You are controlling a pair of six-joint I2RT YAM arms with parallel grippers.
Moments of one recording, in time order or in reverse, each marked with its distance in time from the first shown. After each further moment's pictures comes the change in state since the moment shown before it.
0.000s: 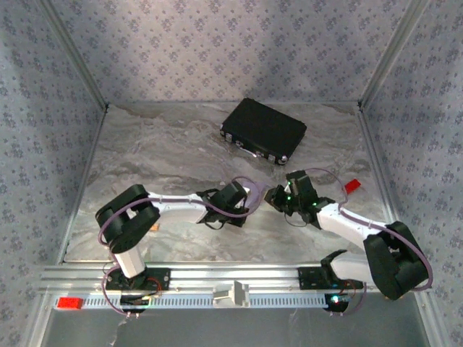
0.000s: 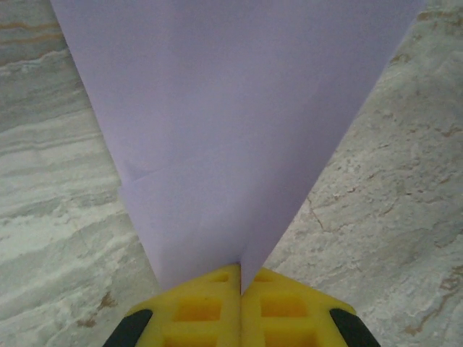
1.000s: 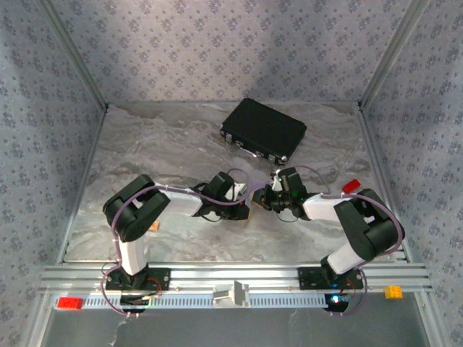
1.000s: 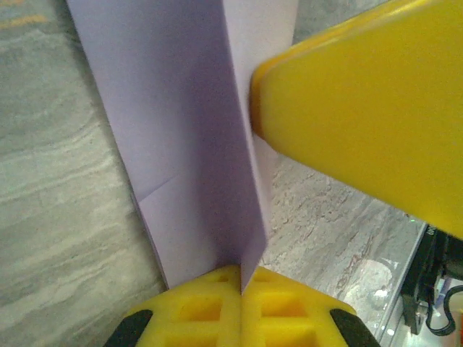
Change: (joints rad) left arm 0.151 0.101 -0.066 0.299 0.432 -0.124; right arm -0.005 0.315 0.043 0.286 -0.238 -0.042
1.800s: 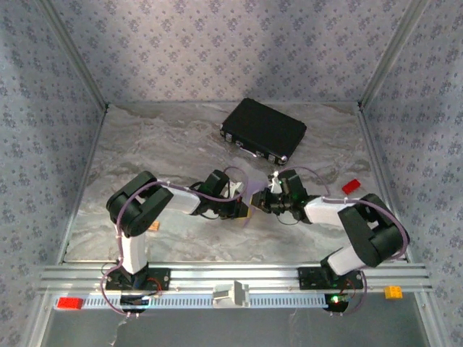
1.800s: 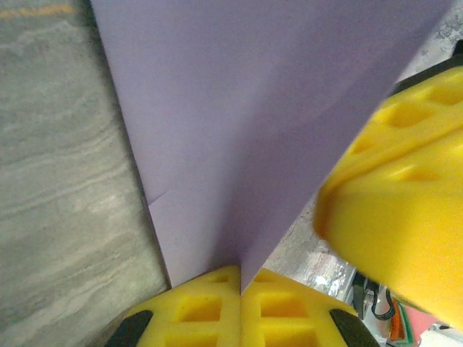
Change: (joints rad) left arm 0.053 0.049 -0.017 0.103 0.145 -0.099; right arm 0.028 -0.048 -0.024 -0.015 -0.032 -0.042
